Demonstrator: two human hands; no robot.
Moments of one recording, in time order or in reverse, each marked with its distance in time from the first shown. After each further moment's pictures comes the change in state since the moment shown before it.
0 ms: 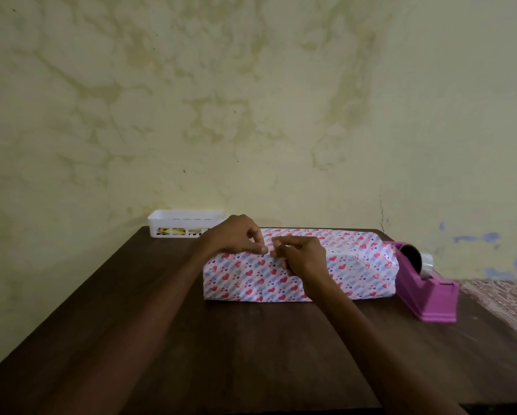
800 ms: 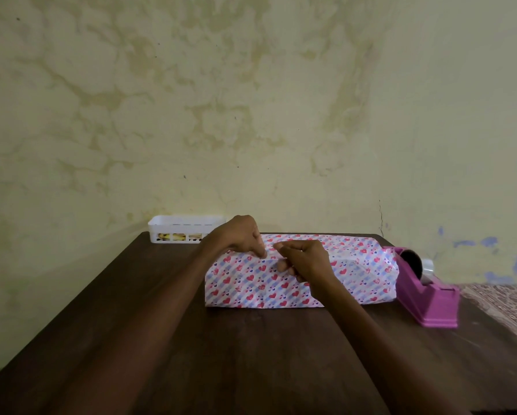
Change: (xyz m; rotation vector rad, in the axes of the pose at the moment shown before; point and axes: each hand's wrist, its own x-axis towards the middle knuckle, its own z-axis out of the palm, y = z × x) left_hand 0.016 0.009 -0.007 0.009 -0.070 -0.180; right_hand 0.004 -0.006 -0.008 -0.052 -0.074 0.048
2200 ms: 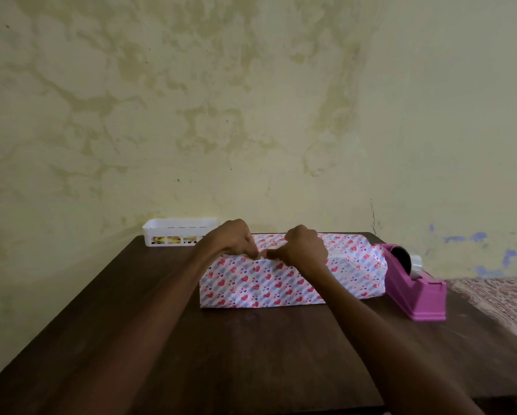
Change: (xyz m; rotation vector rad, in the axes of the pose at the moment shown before) left_hand -0.008 0.004 0.004 -0.007 0.009 -0.049; right_hand 0.025 -0.016 -0.001 -0.702 0.103 0.039
